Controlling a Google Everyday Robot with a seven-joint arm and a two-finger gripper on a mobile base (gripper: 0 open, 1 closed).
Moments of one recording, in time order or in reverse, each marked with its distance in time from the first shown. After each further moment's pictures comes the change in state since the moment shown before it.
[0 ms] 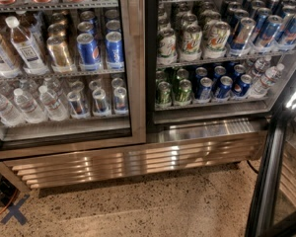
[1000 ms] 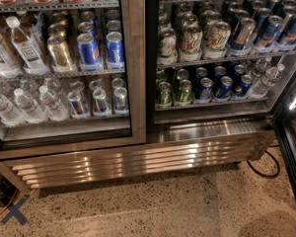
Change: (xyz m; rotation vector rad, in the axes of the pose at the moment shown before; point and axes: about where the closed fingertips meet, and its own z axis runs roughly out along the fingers) arm -0.033 -0.038 -0.046 0.241 -0.106 0.007
